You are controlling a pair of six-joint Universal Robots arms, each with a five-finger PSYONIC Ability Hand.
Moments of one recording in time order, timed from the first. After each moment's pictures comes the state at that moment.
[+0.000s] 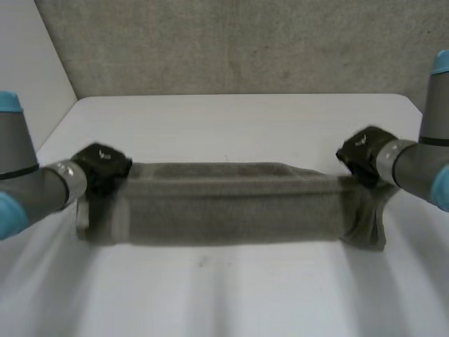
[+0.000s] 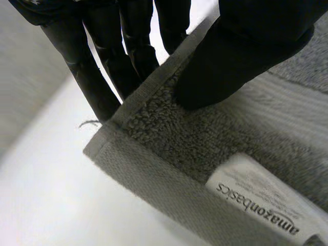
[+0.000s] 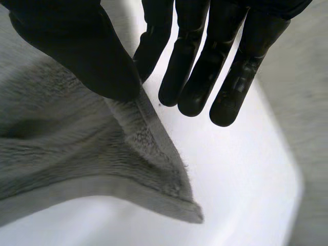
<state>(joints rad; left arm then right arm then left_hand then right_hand) 4.55 -2.11 -1.31 2.94 -1.32 3.85 1.84 -1.00 1.08 0.44 1.51 2.29 1.19 1.22 1.22 1.21 1.04 0.95 1.18 1.19 1.20 0.99</state>
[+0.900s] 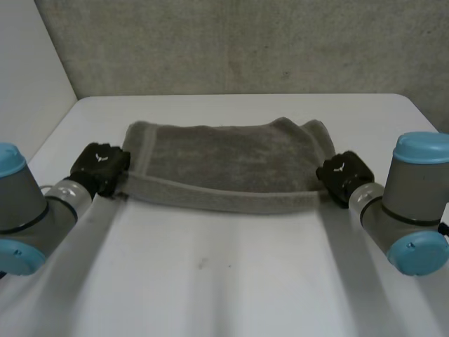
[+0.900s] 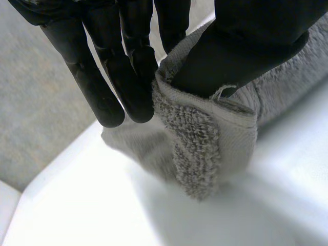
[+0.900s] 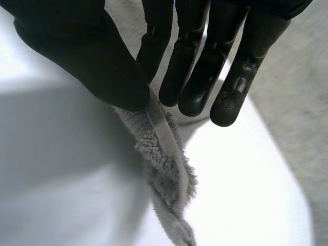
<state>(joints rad) 4.60 -2.08 -1.67 3.51 -1.25 3.66 1.88 -0.97 1.48 -0.13 1.49 2.40 1.20 1.22 1.22 1.21 1.04 0.93 1.13 1.13 1.15 0.96</state>
